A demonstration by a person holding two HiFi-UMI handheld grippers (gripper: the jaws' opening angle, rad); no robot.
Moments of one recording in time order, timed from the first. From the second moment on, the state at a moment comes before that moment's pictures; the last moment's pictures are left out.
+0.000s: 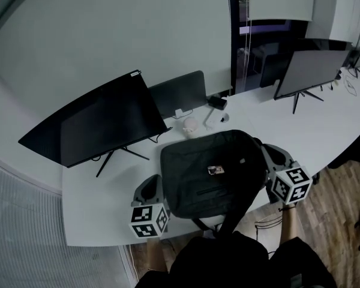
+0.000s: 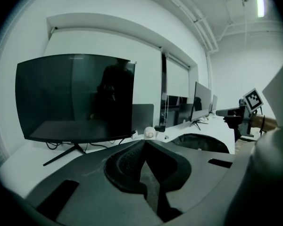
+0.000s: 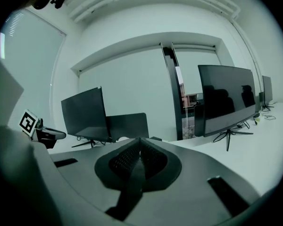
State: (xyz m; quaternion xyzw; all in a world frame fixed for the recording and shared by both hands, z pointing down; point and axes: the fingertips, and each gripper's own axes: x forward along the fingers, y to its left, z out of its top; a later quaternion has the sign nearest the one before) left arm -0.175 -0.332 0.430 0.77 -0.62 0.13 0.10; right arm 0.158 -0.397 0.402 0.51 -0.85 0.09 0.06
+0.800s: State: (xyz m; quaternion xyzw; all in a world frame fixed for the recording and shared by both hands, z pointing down) left arm -0.174 -0.315 0.383 0.77 -0.63 0.06 0.03; right arm 0.166 -0.369 0.357 0.50 -0.87 0.03 -0.03
